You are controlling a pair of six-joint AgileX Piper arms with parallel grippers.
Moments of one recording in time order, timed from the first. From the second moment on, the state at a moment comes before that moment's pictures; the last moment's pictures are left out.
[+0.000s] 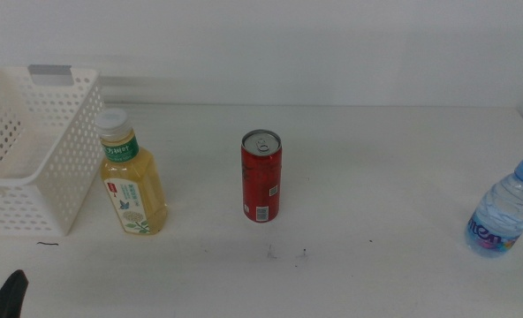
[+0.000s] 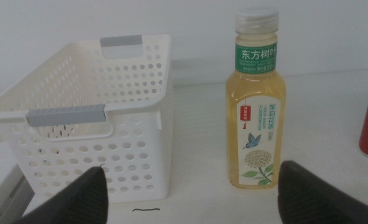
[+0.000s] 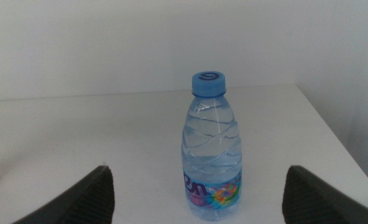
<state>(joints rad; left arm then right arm) -0.05 0.00 0.00 -0.05 0.22 0.08 0.01 0.00 0.00 0.08 0.22 -0.01</state>
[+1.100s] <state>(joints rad) -0.68 0.91 0.00 -0.13 -0.69 0.08 0.01 0.00 0.00 0.08 0.22 -0.01</state>
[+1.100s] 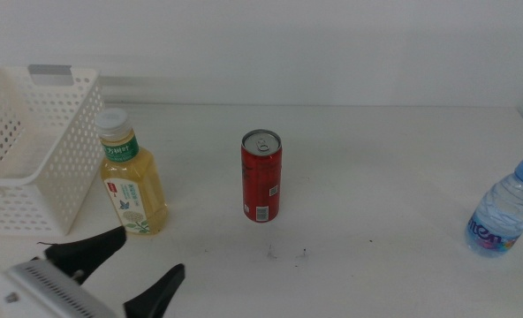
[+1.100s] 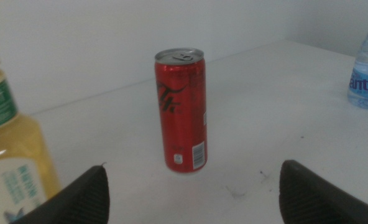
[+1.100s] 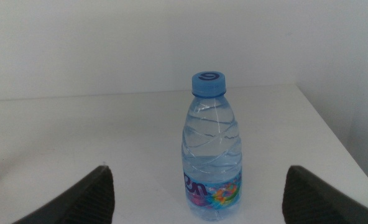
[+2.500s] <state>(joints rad) -0.71 1.45 0.00 -0.11 -1.20 -0.02 0.01 0.00 0.00 0.08 0.22 -0.01</state>
